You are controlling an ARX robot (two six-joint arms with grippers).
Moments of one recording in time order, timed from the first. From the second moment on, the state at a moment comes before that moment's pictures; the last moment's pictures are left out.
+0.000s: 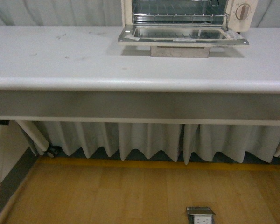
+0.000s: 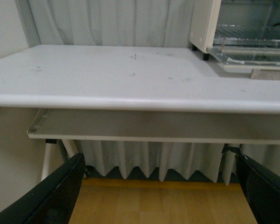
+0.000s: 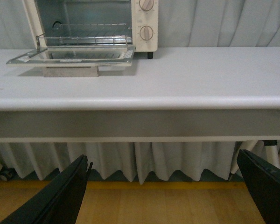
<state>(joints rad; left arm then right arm) 0.00 0.01 0.01 0.00 0.00 -0.02 0.00 0.00 0.01 0.00 0.00 -0.01</state>
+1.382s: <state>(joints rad) 0.00 0.01 0.01 0.00 0.00 -0.02 0.00 0.00 0.01 -0.01 0.00 -0.01</state>
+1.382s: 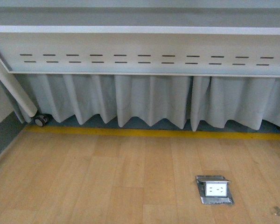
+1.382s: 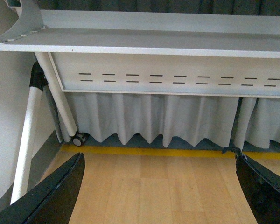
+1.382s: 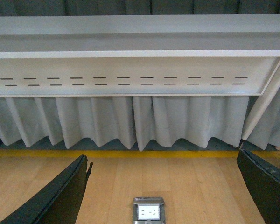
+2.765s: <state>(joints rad) 0.00 0.01 0.01 0.00 0.00 -0.02 0.00 0.00 0.01 -0.01 0.00 -0.01</state>
